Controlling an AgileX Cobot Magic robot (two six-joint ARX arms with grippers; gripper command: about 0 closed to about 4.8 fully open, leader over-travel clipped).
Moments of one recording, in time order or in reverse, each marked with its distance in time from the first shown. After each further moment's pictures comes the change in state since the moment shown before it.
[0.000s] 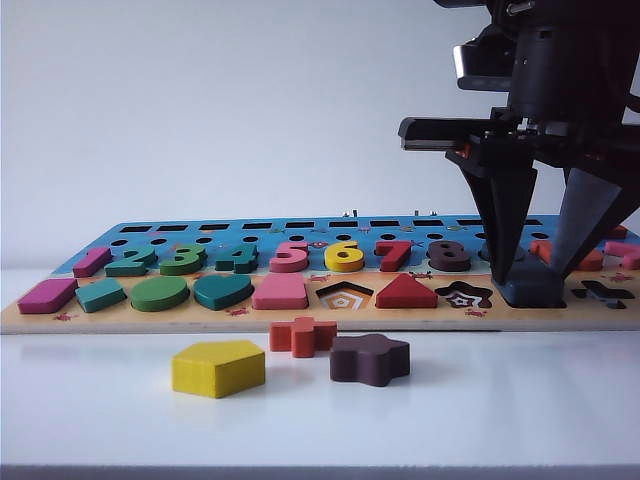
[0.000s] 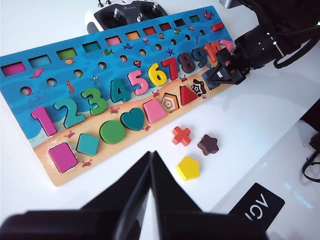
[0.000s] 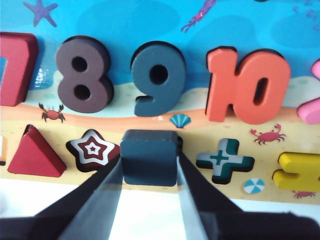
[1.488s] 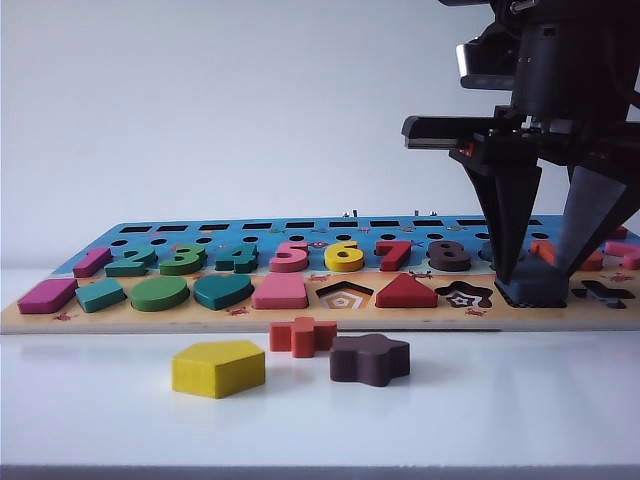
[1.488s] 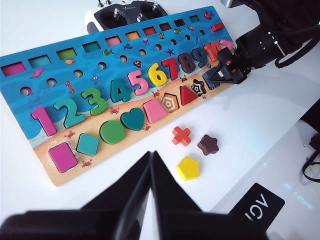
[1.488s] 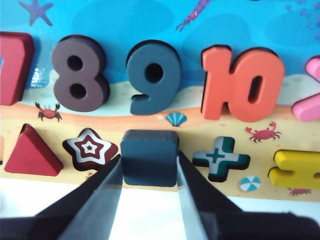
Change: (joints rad) left arm 0.000 0.000 0.000 0.000 0.000 0.000; right arm 0.000 -0.006 0.000 -0.006 -0.003 0.000
